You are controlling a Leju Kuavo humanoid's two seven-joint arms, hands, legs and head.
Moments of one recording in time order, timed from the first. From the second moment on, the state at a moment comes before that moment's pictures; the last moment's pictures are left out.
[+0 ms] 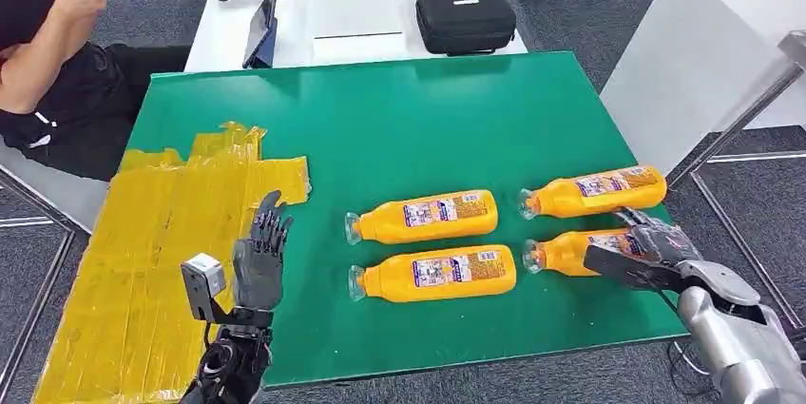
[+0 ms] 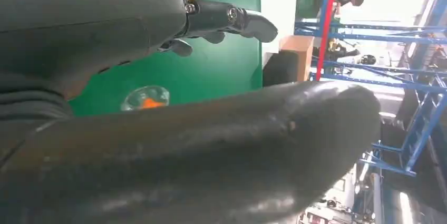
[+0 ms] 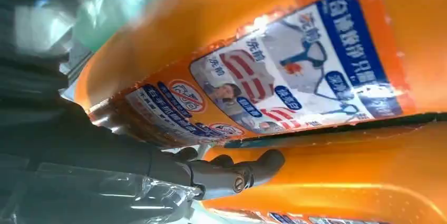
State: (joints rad) left arm -0.06 -0.13 -0.18 -1.23 0.11 -0.05 -0.58; right arm -0.45 -0.45 0.18 -0.60 1.05 -0.07 -0.31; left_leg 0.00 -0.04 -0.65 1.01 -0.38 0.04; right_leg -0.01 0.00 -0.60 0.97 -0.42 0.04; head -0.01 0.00
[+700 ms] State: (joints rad) left arm -0.09 -0.13 -0.21 -1.18 0.11 -0.04 -0.59; right arm -0.43 -0.43 0.18 -0.57 1.06 -0.07 -0.26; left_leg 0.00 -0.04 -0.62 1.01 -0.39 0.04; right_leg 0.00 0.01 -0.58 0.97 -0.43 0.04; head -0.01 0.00
